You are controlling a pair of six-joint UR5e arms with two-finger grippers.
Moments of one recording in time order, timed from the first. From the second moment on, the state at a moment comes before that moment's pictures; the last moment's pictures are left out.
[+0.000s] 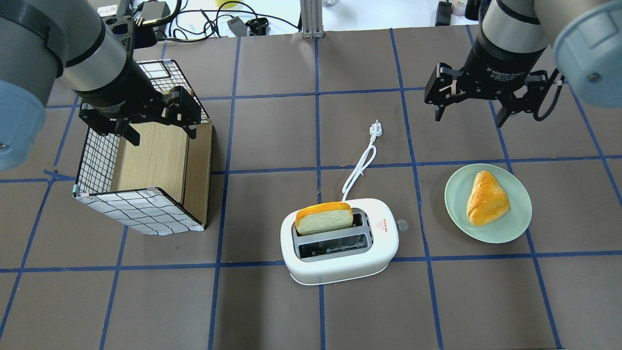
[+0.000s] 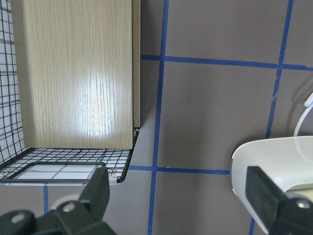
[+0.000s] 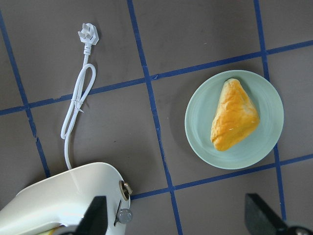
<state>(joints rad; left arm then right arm) -1.58 -1.46 -1.67 -1.53 1.56 -0.10 1.58 -1.61 1.60 -1.54 -1.61 0.22</state>
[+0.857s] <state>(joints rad) -1.58 -1.46 -1.67 -1.53 1.56 -0.10 1.57 -1.60 1.61 -1.54 -1.62 0.22</state>
